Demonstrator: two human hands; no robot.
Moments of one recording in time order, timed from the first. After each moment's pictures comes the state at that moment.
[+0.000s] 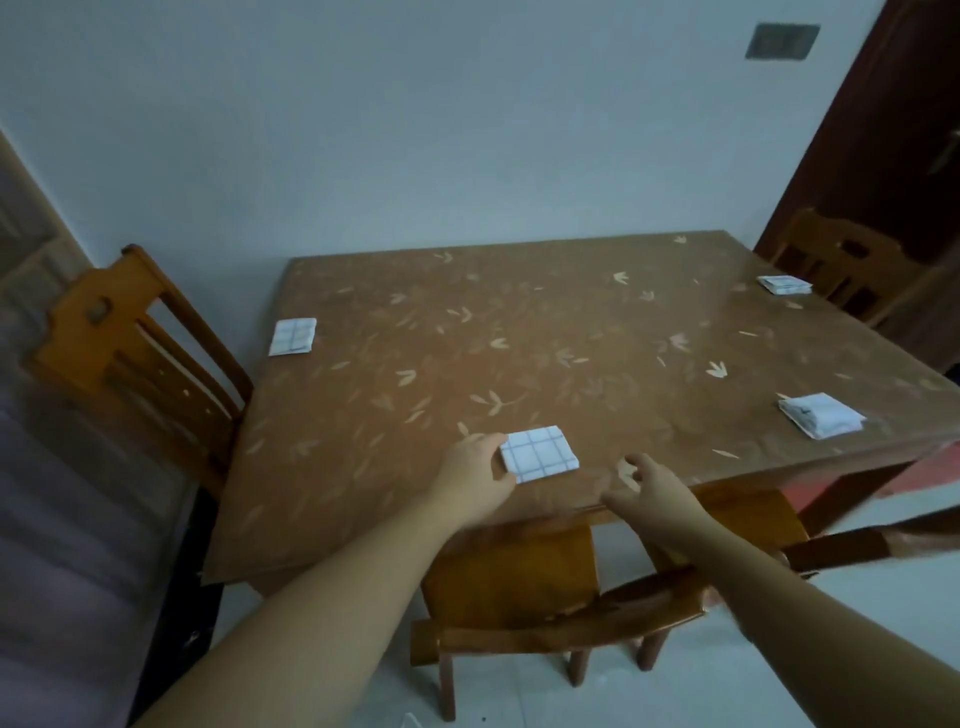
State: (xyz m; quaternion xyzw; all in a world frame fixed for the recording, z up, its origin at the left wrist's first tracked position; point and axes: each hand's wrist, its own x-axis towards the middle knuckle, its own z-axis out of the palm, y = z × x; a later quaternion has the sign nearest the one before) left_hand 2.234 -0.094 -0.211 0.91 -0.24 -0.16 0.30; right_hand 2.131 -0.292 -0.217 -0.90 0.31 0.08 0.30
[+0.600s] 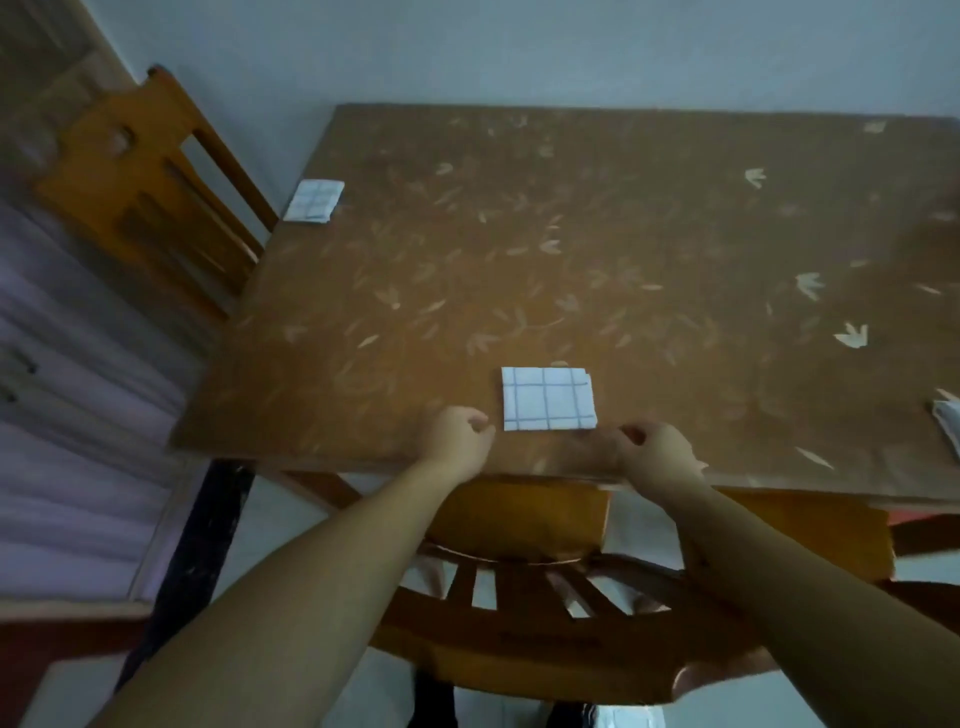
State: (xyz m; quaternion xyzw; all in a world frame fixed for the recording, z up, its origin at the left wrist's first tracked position) left_hand 2.263 -0.157 -0.320 0.90 0.08 -0.22 0.36; right_hand 2.216 -0.375 -0.320 -0.88 0.28 0.13 0.37
